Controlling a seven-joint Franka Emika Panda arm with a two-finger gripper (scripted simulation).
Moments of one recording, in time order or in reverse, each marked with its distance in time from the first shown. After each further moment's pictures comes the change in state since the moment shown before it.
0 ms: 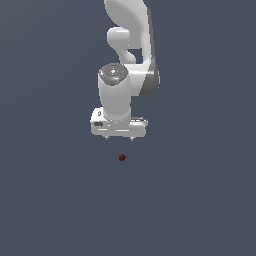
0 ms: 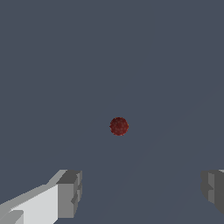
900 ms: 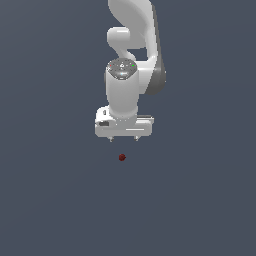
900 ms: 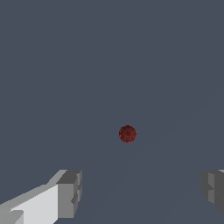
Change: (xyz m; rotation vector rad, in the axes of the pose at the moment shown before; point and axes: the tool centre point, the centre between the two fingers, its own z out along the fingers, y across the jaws) arm 0.011 -0.019 -0.015 -0.009 0.033 -0.083
